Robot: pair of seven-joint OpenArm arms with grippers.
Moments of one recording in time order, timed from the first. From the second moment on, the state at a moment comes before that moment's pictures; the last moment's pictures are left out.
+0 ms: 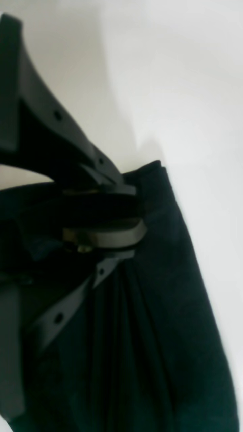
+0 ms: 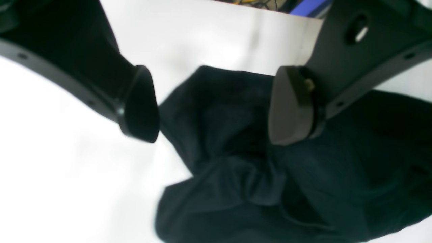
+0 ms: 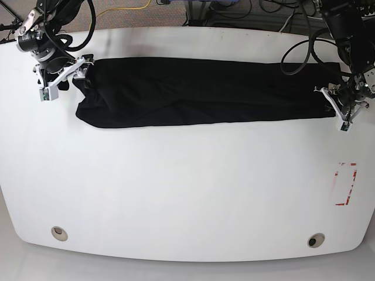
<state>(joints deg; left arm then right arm) 1.3 -21.8 -28.6 77.0 -11.3 -42.8 51.3 -16.0 2.4 46.3 112.5 38.0 40.9 -72.2</state>
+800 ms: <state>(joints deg) 1.3 -21.7 -28.6 77.1 -11.4 -42.8 51.3 -16.3 0.1 26.5 110.4 44.0 40.9 -69.6</state>
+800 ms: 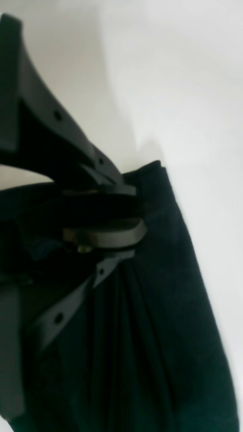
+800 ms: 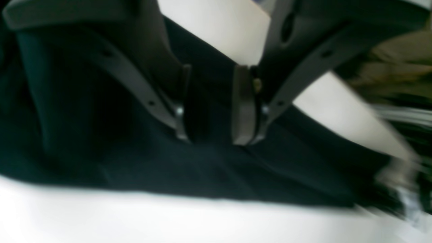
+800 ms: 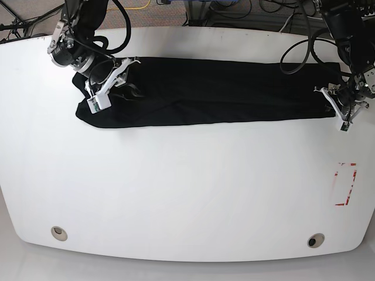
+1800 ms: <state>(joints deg) 1.3 -21.8 -28.6 77.1 -11.4 -42.8 51.3 -12.3 2.9 34.2 106.2 20.6 40.9 -57.8</state>
